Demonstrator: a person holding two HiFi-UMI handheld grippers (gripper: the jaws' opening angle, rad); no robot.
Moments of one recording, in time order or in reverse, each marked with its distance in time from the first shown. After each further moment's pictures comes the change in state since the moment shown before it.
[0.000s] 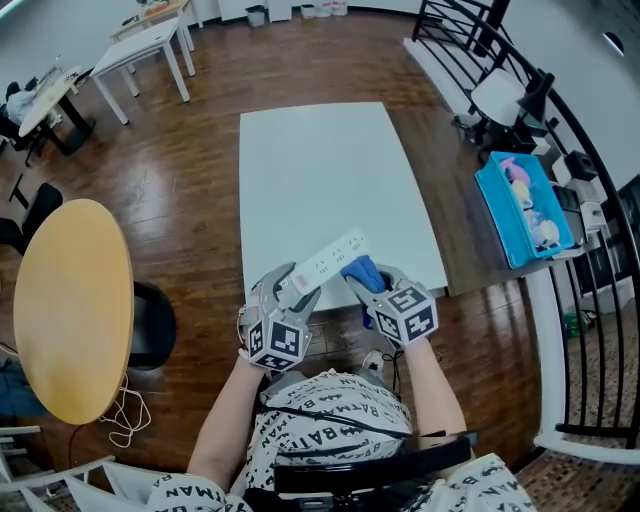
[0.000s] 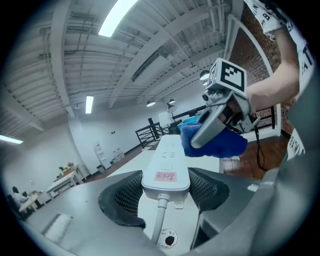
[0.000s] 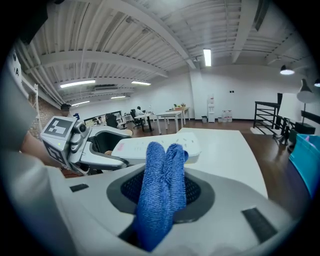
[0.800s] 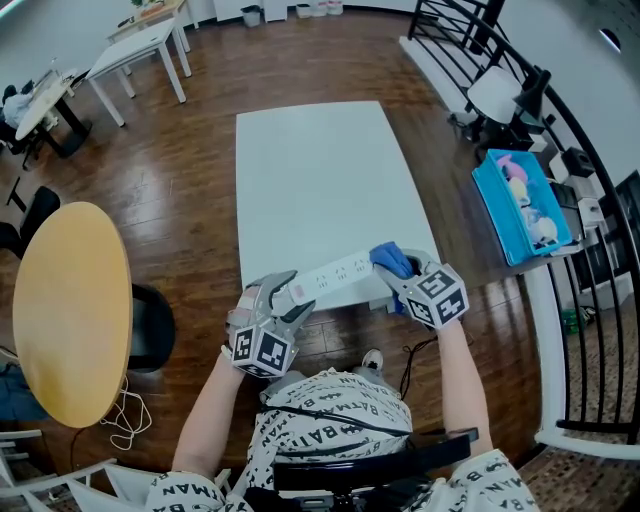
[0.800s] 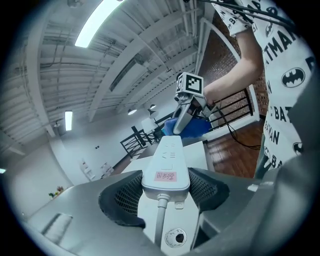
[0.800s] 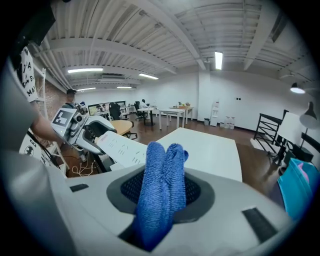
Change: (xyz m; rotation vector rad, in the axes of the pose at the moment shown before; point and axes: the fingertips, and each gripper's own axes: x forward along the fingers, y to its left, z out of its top) left arm -0.021 -0.015 0.007 0.216 -0.063 -0.151; right arm -0.034 -0.056 0.006 -0.153 0.055 -0.009
